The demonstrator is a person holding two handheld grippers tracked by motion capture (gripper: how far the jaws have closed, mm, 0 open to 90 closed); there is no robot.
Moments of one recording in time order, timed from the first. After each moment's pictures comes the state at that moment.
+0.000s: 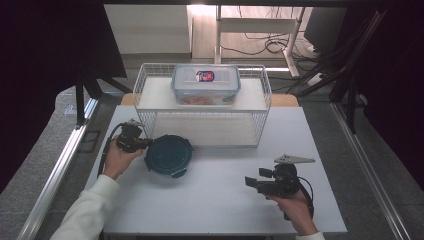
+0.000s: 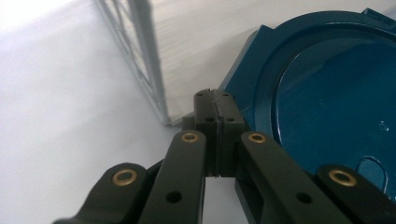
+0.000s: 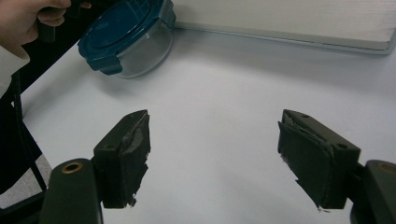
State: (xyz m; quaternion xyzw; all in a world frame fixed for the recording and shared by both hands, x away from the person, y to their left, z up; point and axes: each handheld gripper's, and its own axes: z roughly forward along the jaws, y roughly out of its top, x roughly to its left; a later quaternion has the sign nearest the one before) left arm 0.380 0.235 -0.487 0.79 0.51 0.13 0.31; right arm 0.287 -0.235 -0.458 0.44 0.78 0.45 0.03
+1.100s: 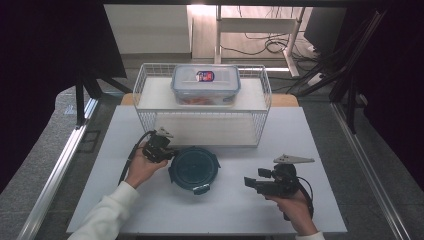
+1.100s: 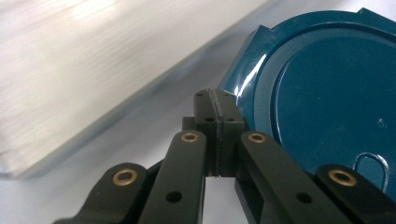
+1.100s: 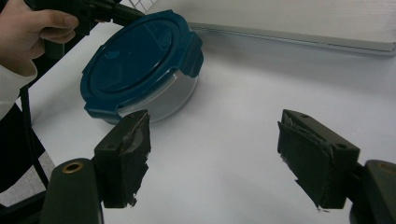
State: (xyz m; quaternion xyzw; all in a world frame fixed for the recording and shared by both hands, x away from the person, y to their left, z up) left arm 0.359 0.153 -0.484 0.84 0.42 0.10 0.34; right arm 0.286 -0.233 -0.456 0.43 0.78 0.45 0.03
